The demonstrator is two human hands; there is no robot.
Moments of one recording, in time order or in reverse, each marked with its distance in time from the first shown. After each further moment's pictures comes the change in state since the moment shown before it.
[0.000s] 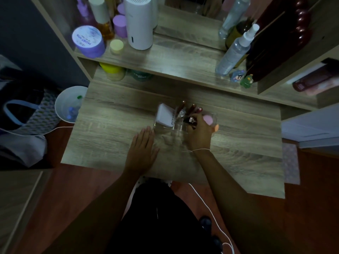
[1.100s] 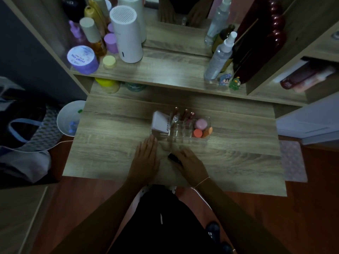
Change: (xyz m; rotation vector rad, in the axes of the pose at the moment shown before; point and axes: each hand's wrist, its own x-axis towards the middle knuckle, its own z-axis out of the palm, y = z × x) left_hand -0.009 0.027 -0.026 0.014 -0.056 0.087; right_hand -0.072 0.045 -0.005 -0.328 -0.398 -0.424
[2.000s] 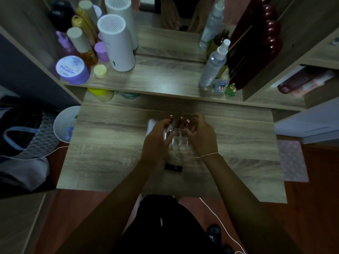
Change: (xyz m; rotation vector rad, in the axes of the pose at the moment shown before) left_hand 0.086 0.051 -0.063 -0.655 0.430 -0.067; right_hand 0.081 0.016 -0.087 0.257 0.360 0.277
